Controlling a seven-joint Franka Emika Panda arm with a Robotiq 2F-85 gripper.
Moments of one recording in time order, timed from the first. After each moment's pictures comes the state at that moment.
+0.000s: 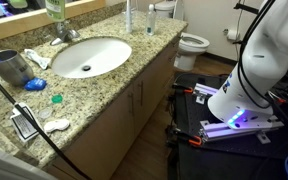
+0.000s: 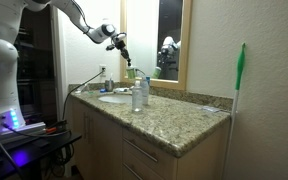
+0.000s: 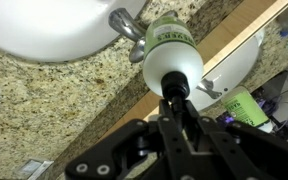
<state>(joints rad) -0.18 0.22 -0.12 -1.76 -0.28 2.52 1.16</state>
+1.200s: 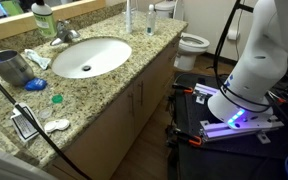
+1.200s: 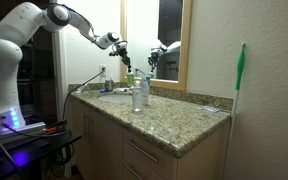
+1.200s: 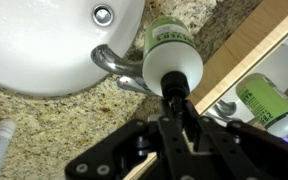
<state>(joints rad) -0.02 0.60 -0.22 -1.25 -0.23 2.16 1.35</state>
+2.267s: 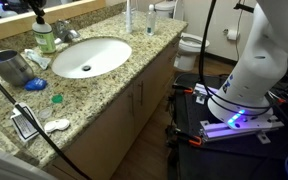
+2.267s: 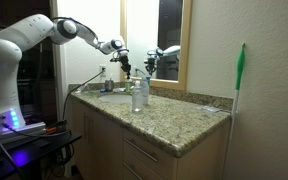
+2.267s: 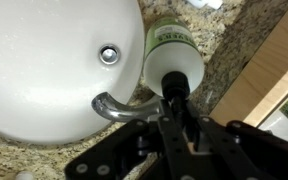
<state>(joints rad) -0.04 0.83 -0.22 -0.98 -0.09 2.00 1.46</state>
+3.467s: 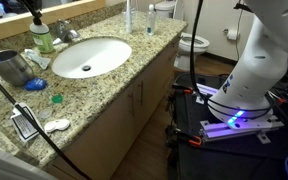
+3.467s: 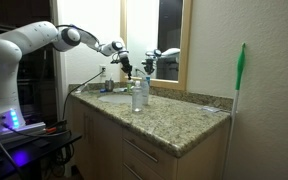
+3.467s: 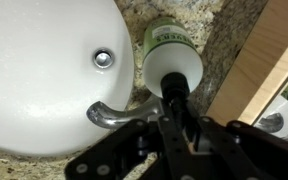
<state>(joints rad) -0.04 0.96 -0.23 -0.77 -0.11 1.92 1.63</state>
